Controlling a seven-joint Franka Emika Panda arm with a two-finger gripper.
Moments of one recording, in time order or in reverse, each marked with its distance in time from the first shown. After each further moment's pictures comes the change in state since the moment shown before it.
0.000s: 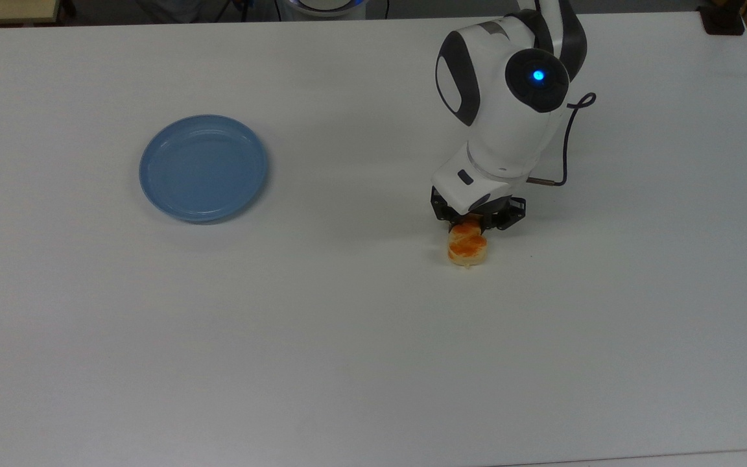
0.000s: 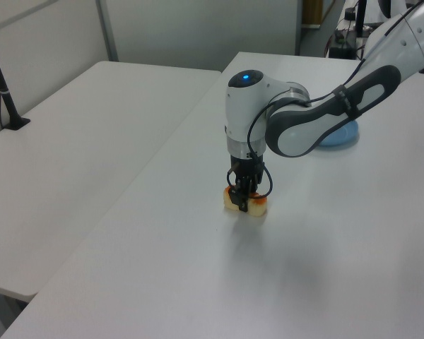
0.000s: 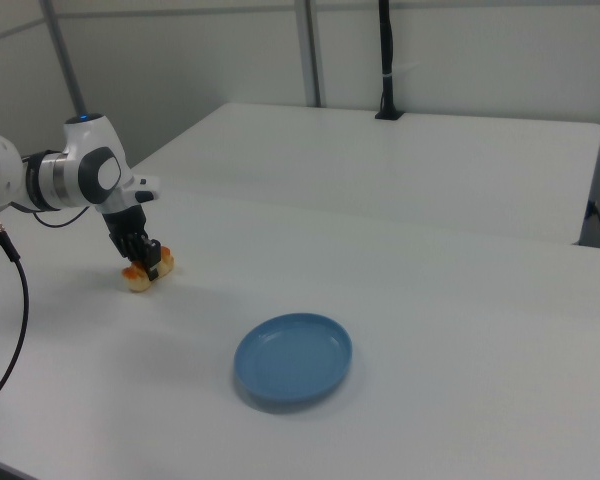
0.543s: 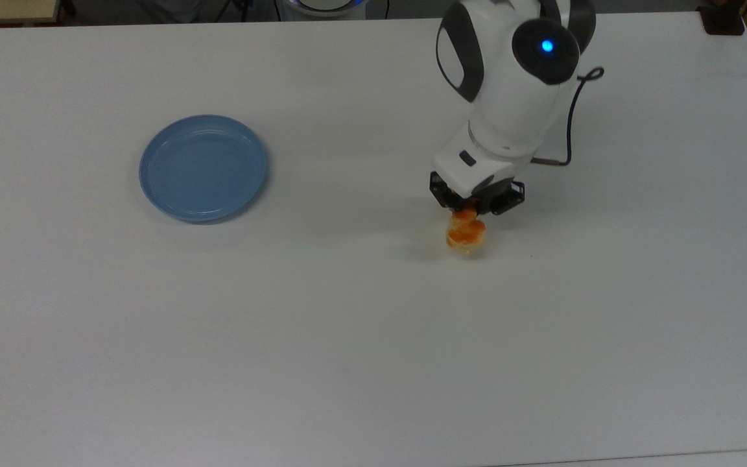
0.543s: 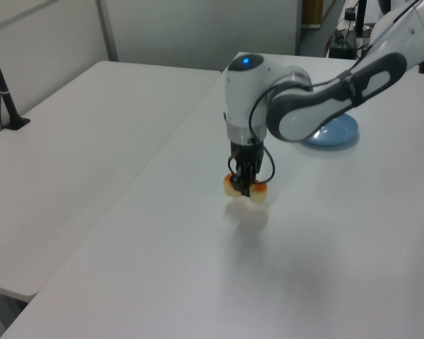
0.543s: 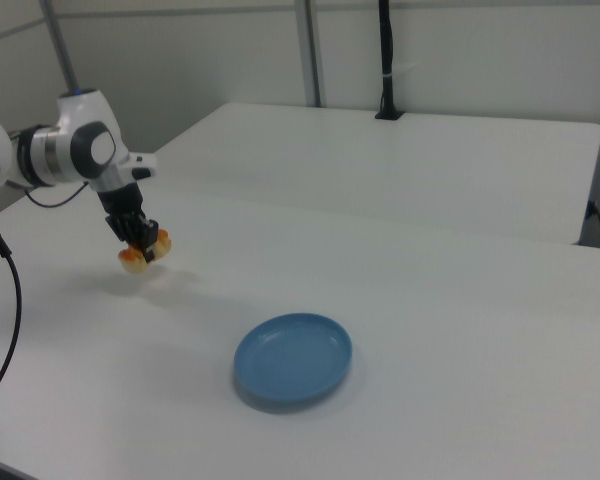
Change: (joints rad) arm -0.011 -0.063 0.000 0.028 -0.021 -0.102 -0.047
